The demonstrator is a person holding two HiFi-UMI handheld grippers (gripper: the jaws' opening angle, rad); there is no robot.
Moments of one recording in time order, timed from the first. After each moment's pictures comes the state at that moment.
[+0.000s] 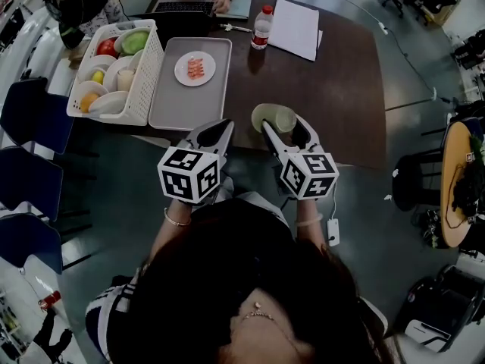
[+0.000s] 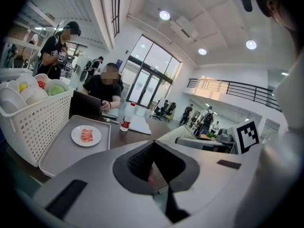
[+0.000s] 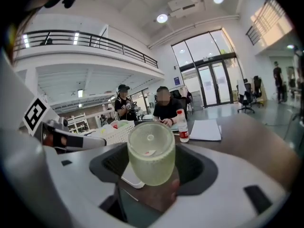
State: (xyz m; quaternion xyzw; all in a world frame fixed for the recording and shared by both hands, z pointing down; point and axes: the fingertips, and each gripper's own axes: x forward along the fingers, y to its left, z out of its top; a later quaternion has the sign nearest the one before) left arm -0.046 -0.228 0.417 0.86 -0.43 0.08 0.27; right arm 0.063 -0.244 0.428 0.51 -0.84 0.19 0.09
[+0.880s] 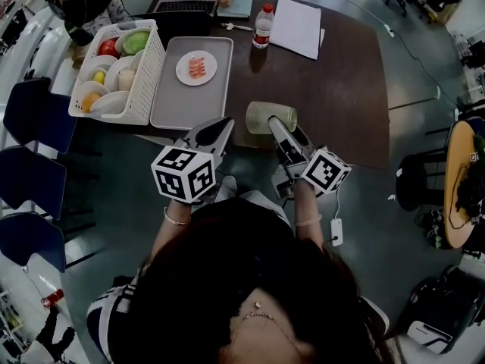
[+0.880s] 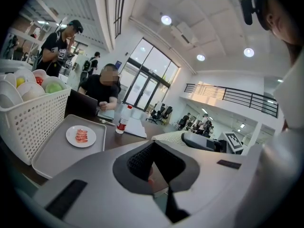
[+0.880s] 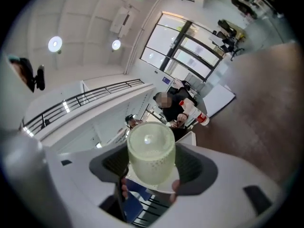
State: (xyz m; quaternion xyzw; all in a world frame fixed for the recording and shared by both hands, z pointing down) left arm -0.044 -0.227 0.407 0.86 -0.42 0.04 0.27; right arm 0.069 -0.241 0.420 0.39 -0.81 0.41 -0.17
